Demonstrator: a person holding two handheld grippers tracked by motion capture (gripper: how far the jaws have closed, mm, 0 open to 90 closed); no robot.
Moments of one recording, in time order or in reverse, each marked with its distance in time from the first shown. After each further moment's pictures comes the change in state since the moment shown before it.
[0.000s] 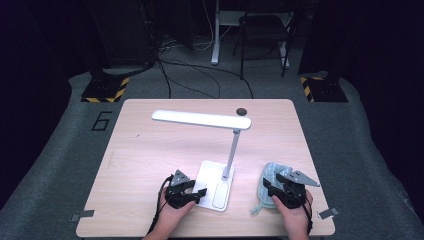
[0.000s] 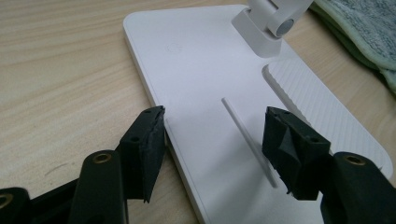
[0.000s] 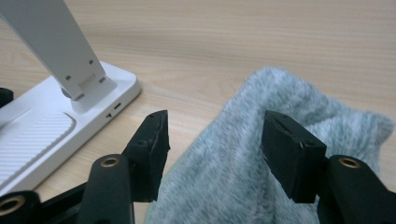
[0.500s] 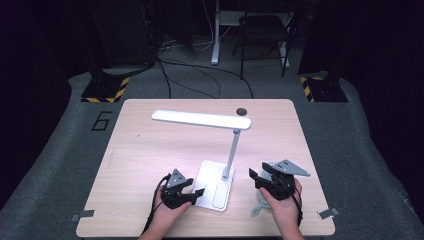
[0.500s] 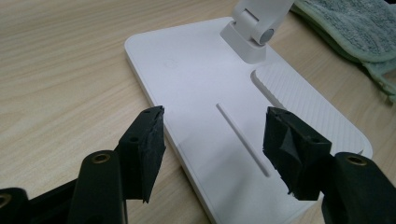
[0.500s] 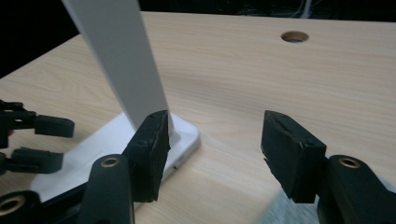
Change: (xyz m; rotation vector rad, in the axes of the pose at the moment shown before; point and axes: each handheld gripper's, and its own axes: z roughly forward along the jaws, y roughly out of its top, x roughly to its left) left arm 0.002 0.004 -0.016 -0.015 -0.017 0.089; right arm 0.043 0.047 -0.002 -0.063 0.099 -0.050
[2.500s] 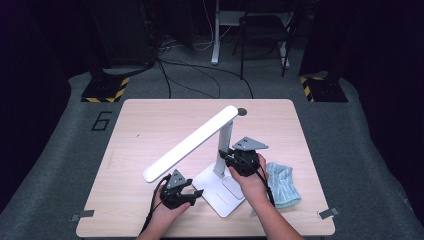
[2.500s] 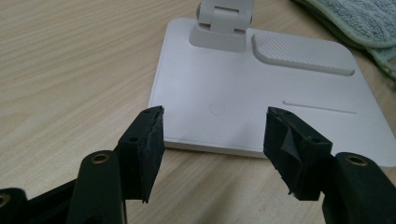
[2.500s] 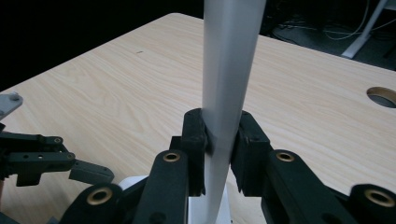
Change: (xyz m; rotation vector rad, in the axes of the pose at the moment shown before) left arm 0.001 -0.001 0.000 0.015 0.013 0.052; right arm 0.055 0.058 0.072 0.028 0.151 -0.161
